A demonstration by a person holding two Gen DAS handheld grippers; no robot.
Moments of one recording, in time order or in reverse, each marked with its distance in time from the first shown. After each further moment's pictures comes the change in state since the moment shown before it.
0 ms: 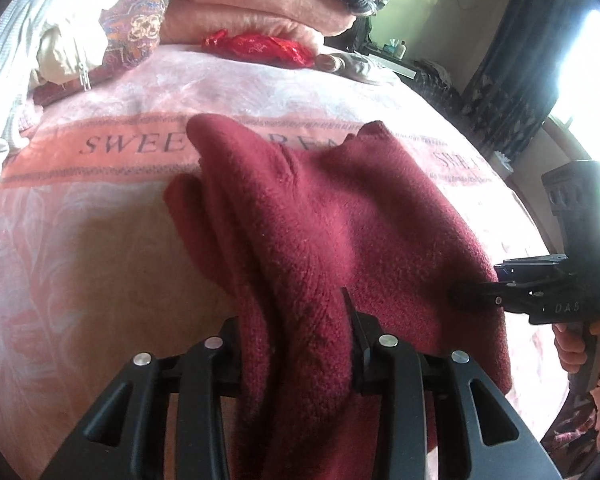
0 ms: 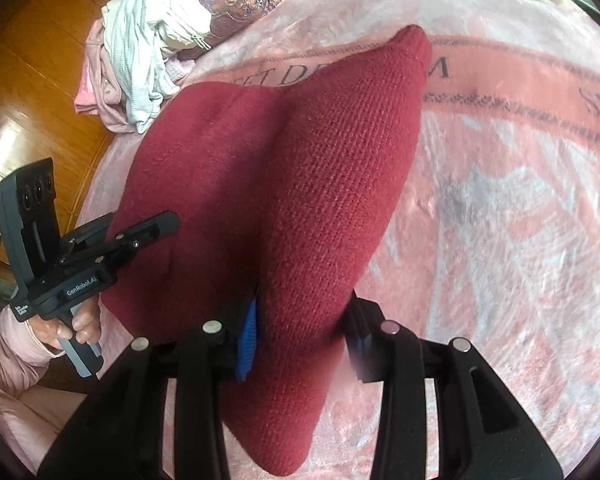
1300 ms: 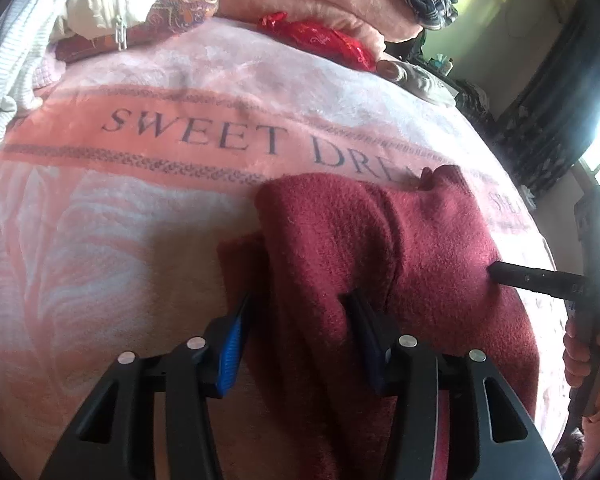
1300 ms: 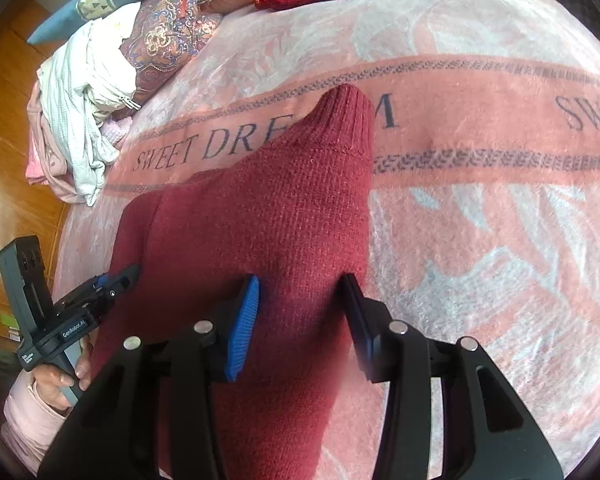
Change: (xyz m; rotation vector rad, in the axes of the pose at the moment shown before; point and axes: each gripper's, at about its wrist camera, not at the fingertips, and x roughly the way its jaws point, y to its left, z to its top) left arm 0.051 0.069 0.040 -0.170 0.026 0.031; right arm 0.022 -0.040 0.067 0.180 -0.078 -0.108
